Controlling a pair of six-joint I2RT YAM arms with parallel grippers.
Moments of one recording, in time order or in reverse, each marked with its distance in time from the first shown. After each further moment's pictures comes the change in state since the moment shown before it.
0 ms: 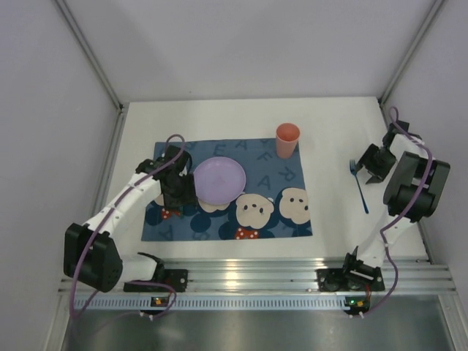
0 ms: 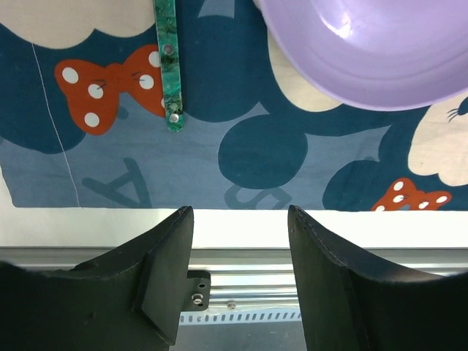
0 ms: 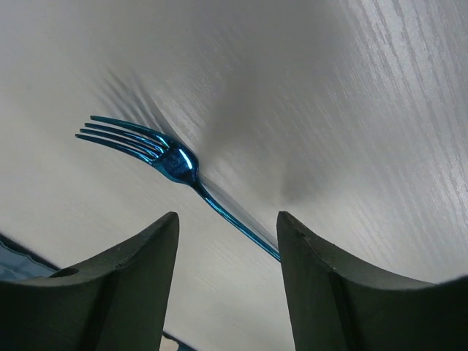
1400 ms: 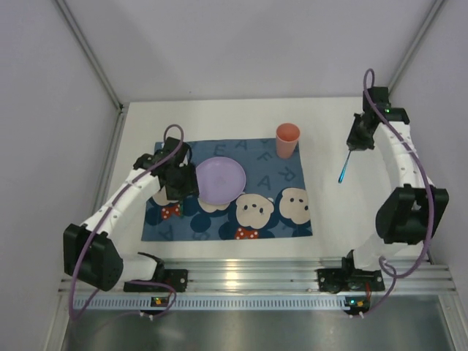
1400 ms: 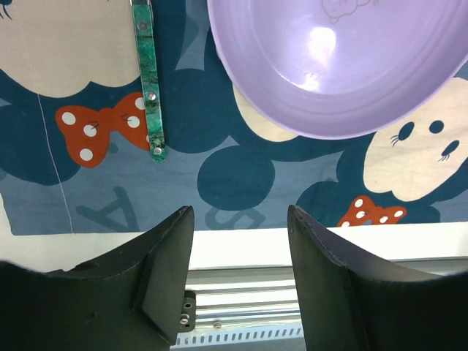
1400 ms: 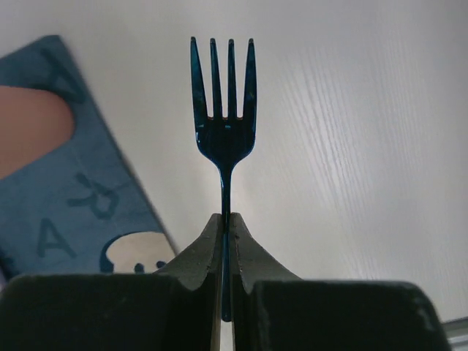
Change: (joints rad) left arm 0.000 0.002 0.060 0.042 0.000 -0.002; right arm 0.306 -0.248 0.162 -0.174 0.241 -0.019
